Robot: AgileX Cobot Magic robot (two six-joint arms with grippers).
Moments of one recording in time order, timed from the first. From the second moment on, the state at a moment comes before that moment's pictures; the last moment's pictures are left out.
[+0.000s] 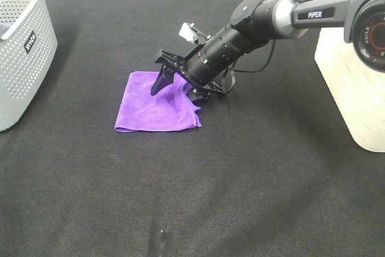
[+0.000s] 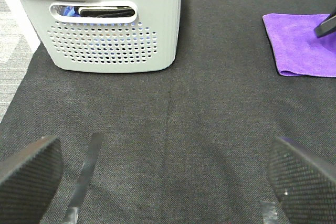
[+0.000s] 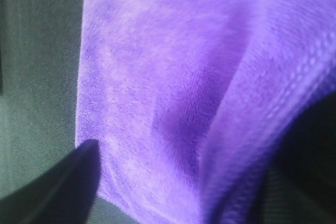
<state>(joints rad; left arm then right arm) -0.01 0.00 -0.49 0.06 1.05 -0.04 0.43 2.51 -1.85 0.78 0.79 -0.18</state>
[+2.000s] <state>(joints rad) -0.01 0.00 -0.49 0.06 1.05 -0.04 -0.21 1.92 -2.07 -0.06 1.22 -0.05</state>
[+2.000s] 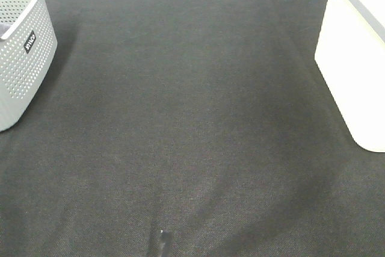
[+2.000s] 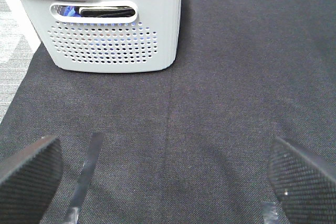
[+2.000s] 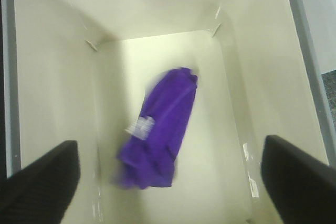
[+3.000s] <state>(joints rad) -0.01 0.00 -0.49 0.06 1.05 -0.04 0.06 1.40 -1.47 -0.02 1.19 0.06</state>
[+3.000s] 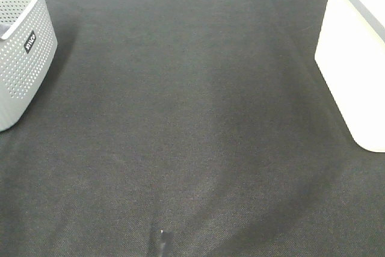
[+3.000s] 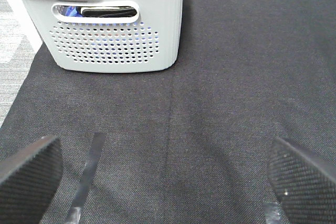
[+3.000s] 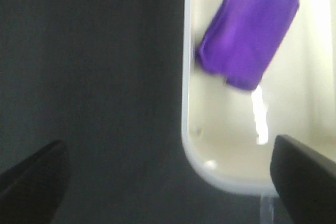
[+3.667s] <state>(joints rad) -0.01 0.00 -0.49 0.06 1.05 -0.04 0.06 0.19 -0.51 0.02 1.15 0.05</state>
